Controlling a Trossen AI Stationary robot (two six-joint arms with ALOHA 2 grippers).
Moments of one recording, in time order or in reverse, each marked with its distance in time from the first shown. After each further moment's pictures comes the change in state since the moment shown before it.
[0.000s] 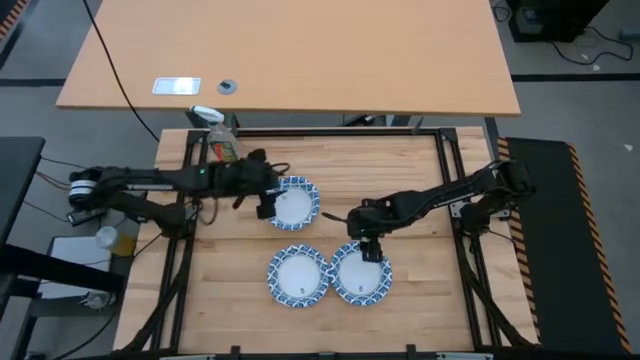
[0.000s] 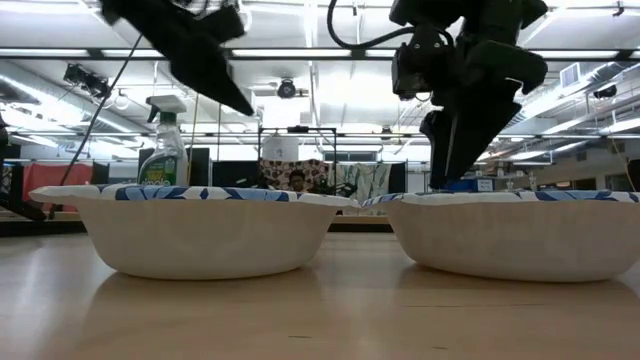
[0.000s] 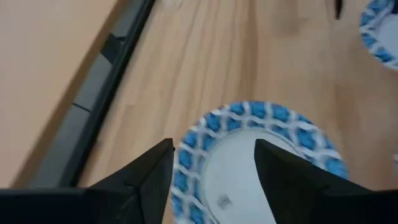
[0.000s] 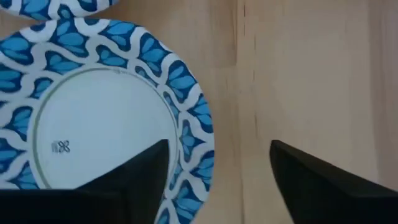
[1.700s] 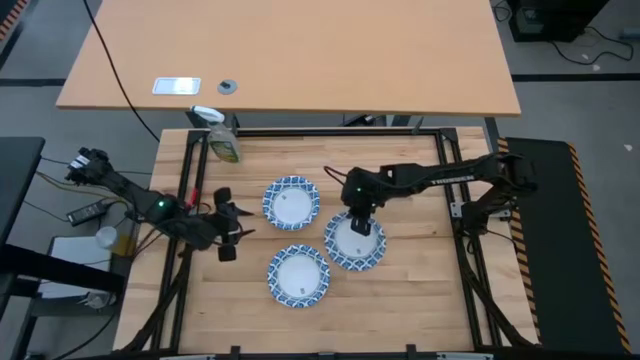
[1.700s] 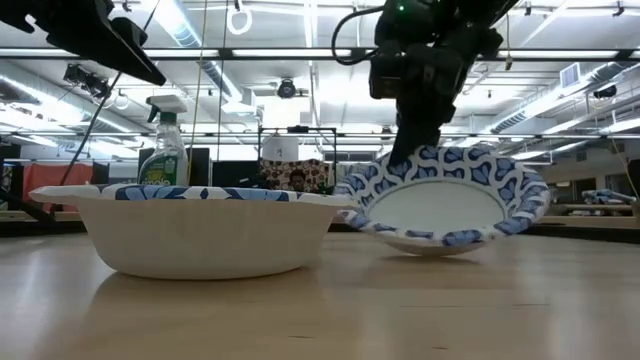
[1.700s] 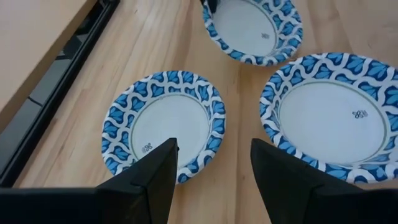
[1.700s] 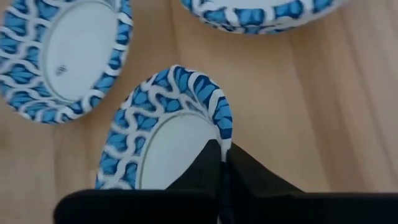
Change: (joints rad) left arm -0.650 -0.317 -0.153 -0.278 -0.395 -0.458; right arm -0.259 -0.038 0.001 0.138 -0.210 -0.027
